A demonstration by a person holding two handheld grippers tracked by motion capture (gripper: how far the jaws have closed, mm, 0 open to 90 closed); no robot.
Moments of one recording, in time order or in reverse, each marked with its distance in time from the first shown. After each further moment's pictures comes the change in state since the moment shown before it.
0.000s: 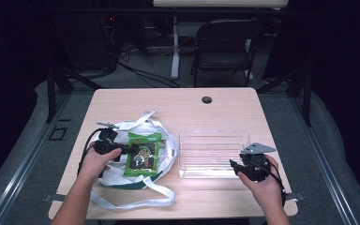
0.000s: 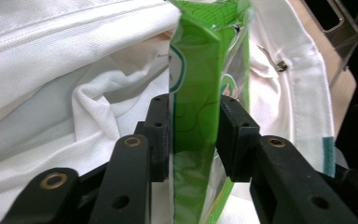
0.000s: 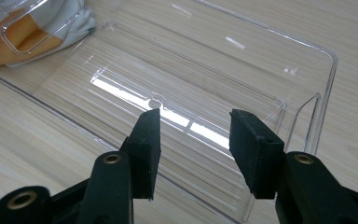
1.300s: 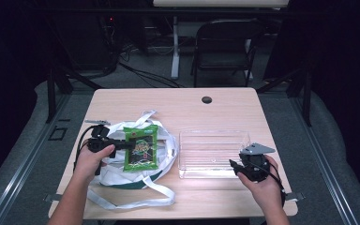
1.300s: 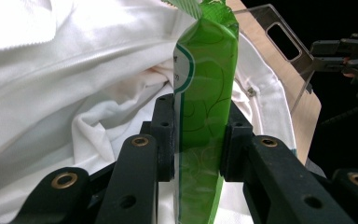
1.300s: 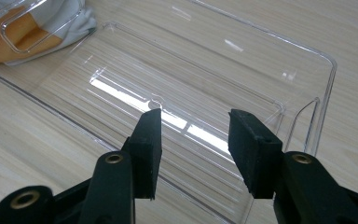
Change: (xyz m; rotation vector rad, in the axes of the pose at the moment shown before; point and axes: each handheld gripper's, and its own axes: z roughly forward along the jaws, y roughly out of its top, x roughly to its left) left arm 0.001 0.002 -0.020 -0.133 -0.060 0.028; right arm 0.002 0.000 0.001 -0.009 -0.016 -0.020
